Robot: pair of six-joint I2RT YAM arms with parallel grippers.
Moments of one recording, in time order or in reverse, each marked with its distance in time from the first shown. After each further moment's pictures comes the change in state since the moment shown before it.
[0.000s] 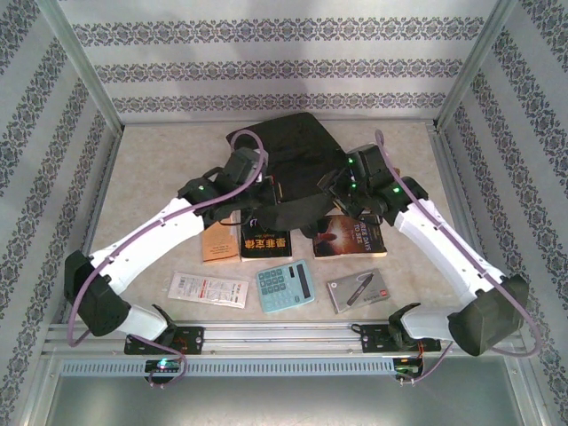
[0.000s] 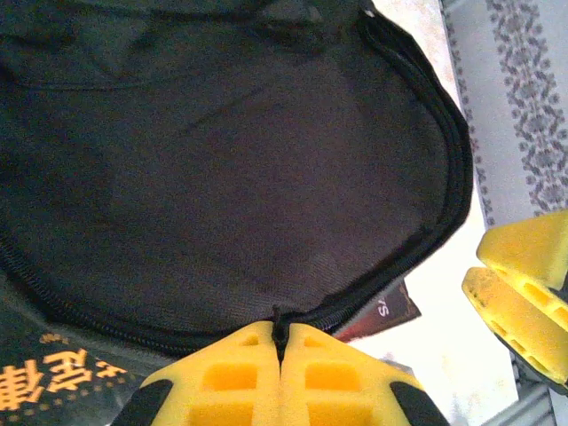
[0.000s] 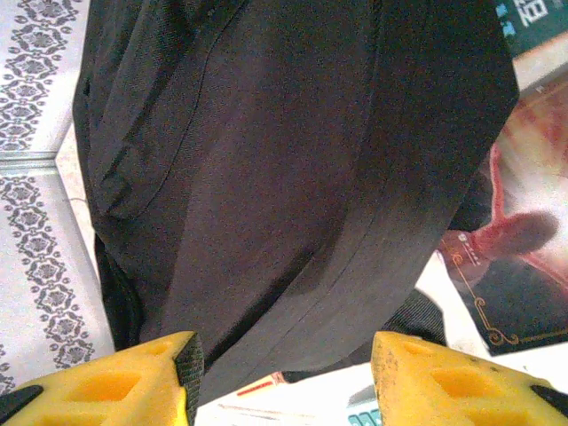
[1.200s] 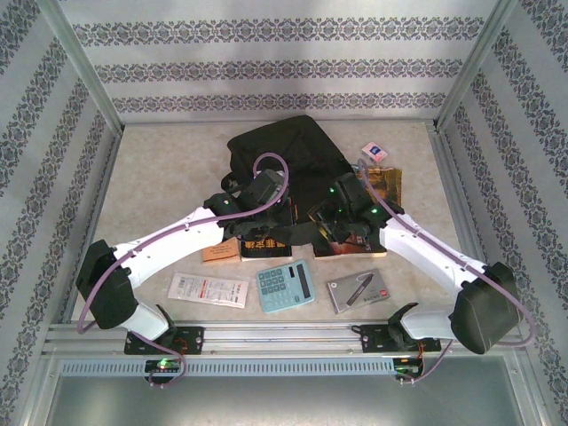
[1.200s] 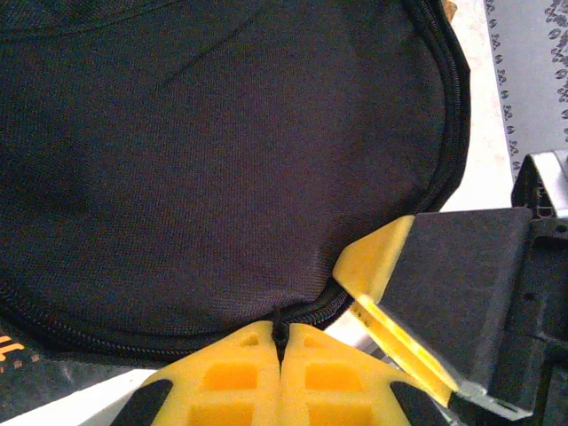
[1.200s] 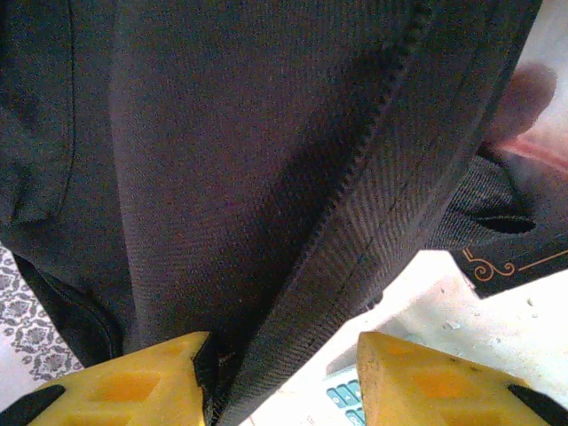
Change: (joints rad) left arm -0.101 0.060 -0.096 0.086 -0.011 -0.056; right arm 0.113 0.025 -0.253 0.174 -0.022 0.238
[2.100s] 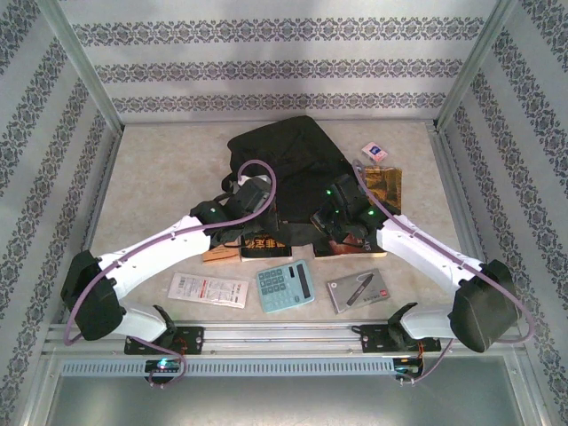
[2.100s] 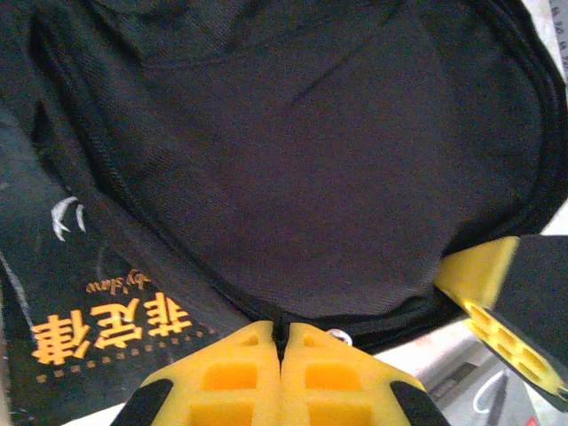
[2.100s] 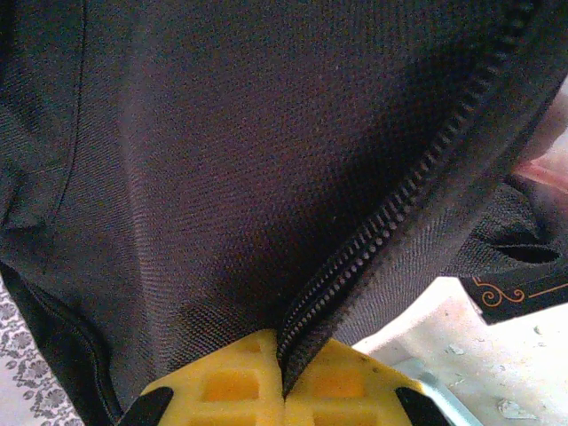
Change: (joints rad) left arm 0.033 -0.107 -0.122 -0.019 -0.124 0.054; right arm 0.008 0.006 -0.015 0.039 0.050 -0.037
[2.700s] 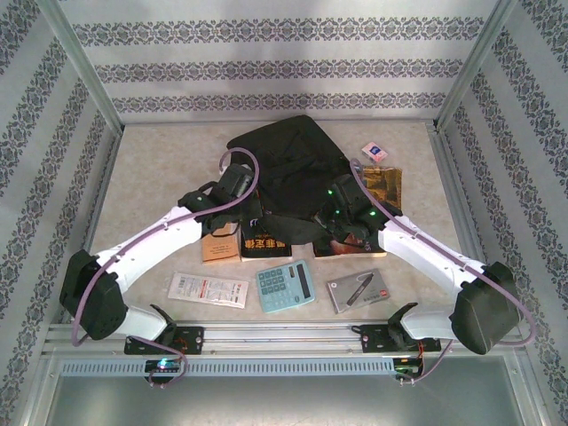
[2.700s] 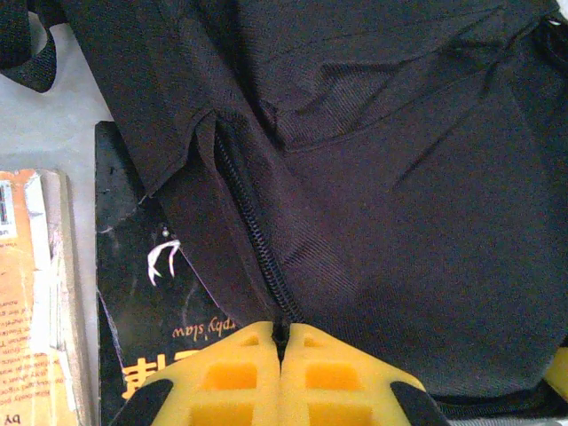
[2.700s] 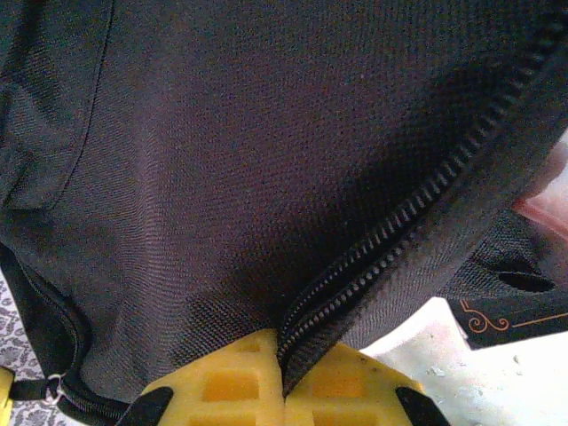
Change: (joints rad) left arm 0.166 0.018 -0.001 0.000 0.037 0.050; right arm -0.002 -0.013 -0.003 0.009 0.021 -0.116
